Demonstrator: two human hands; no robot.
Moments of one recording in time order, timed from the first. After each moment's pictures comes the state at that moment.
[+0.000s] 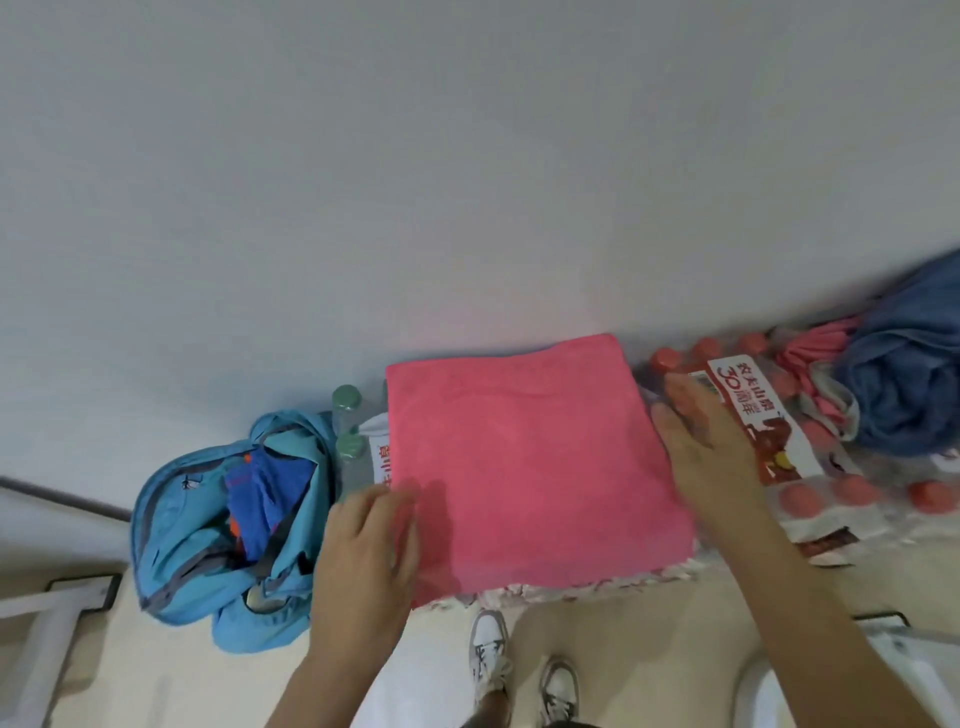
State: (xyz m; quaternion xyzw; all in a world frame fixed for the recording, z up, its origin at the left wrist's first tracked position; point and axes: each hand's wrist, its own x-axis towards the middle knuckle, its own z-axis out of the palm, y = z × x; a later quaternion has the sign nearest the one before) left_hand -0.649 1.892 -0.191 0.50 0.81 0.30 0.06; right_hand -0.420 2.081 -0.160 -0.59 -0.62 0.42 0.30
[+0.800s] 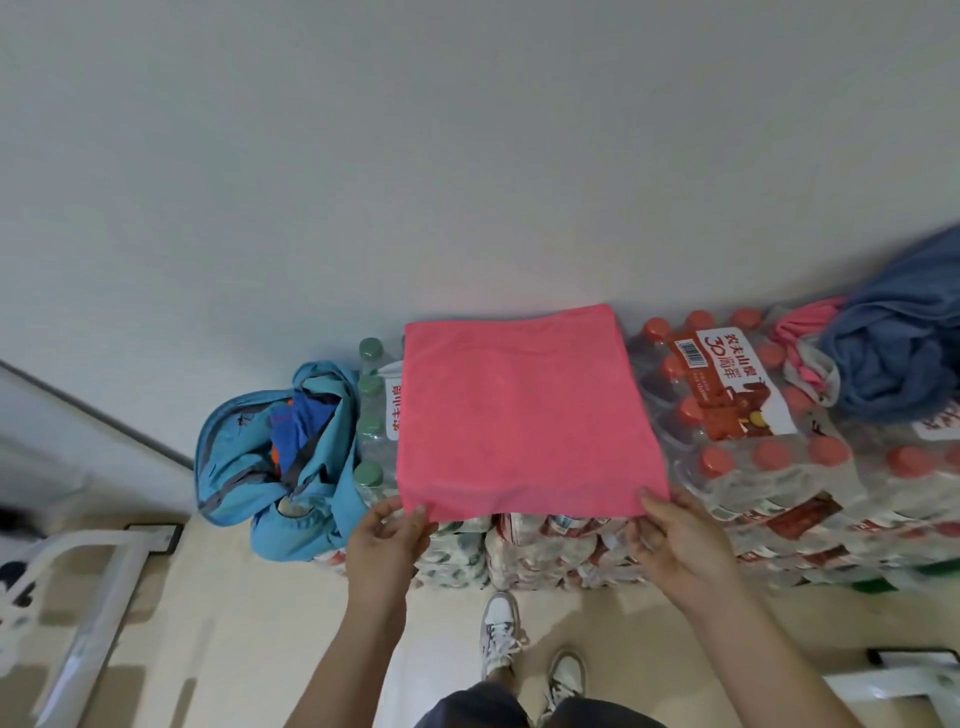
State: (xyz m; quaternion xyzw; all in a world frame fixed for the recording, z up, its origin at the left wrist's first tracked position) left_hand -0.575 1.847 -0.220 0.00 0.71 0.61 0.36; right_hand -0.357 1.998 -0.213 -0.54 -0.15 0.76 0.33
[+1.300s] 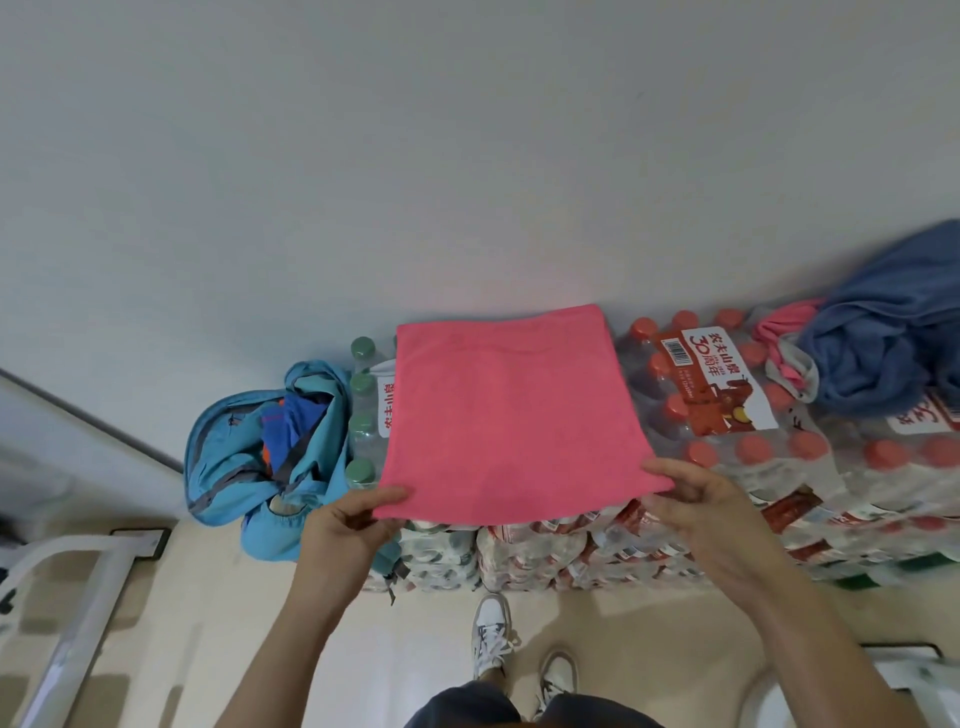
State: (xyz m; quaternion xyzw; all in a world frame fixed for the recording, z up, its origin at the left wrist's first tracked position) left_hand -0.602 1.831 -0.183 0.22 0.73 0.54 0.35; right_hand -0.320 2.010 -0.184 -0.48 -0.43 0.71 0.27
